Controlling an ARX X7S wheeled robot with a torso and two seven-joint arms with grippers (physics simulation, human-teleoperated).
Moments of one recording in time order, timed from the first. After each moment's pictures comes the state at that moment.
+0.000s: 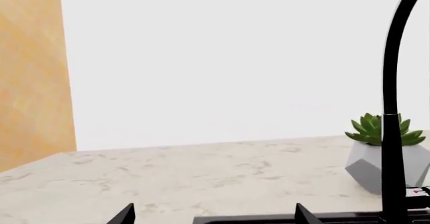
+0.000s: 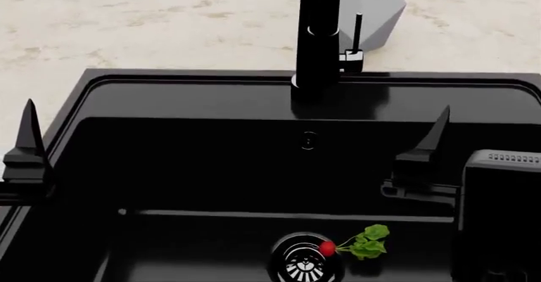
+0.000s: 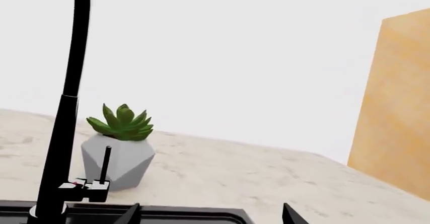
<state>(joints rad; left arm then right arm) -0.37 -0.35 0.04 0.66 -0.33 -0.70 -0.29 0.39 0.39 -0.04 -0.59 0.14 0.73 0.33</state>
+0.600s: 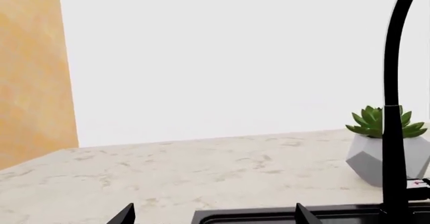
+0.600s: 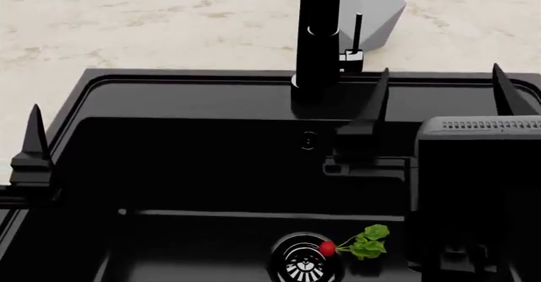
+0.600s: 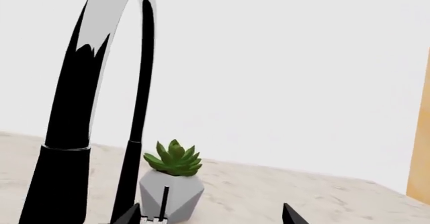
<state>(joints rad) -0.37 -0.36 0.06 0.66 -0.32 -0.70 -0.31 0.52 0.34 -0.11 -0.73 0.21 0.89 0.32</state>
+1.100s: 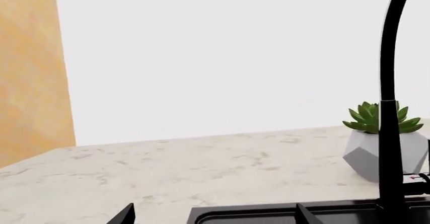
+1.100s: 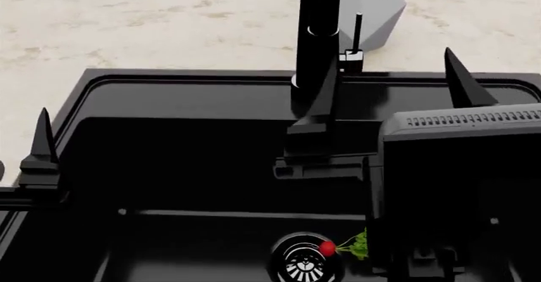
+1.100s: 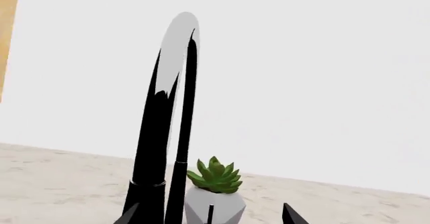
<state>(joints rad) -0.36 -0.36 0.08 0.63 -0.32 -0.67 -0.31 0.59 0.27 -0.13 -0.85 0.29 1.02 0.32</state>
